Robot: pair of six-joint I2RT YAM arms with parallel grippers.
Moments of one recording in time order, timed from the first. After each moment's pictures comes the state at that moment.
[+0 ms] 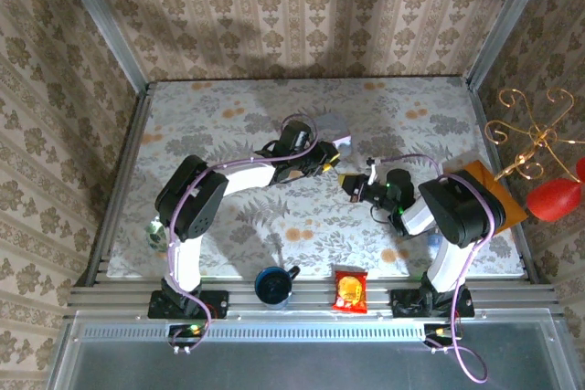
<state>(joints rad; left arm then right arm) -0.75 1.97 1.23 0.16 0.36 -1.37 0.27 1.78 0.34 1.17 -0.49 0.56</state>
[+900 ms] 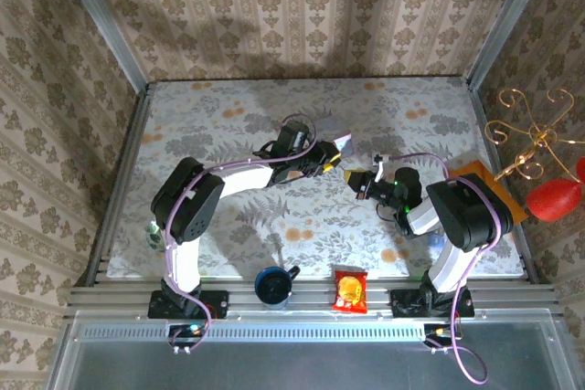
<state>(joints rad) -0.75 1.94 1.20 0.19 0.39 -1.39 0.22 1.73 0.33 1.18 -0.54 0.56</state>
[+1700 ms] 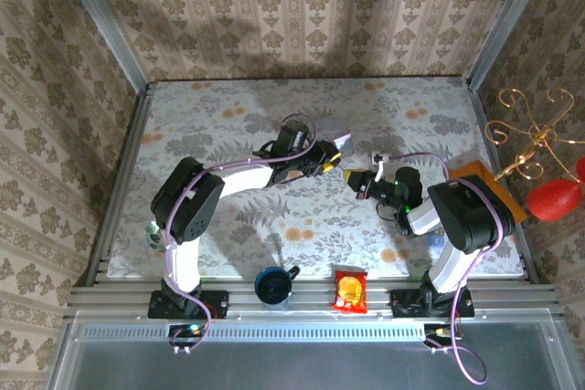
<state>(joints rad) -0.75 1.94 1.20 0.19 0.40 -1.40 0.22 1.72 0.33 1.18 -0.56 0.56</state>
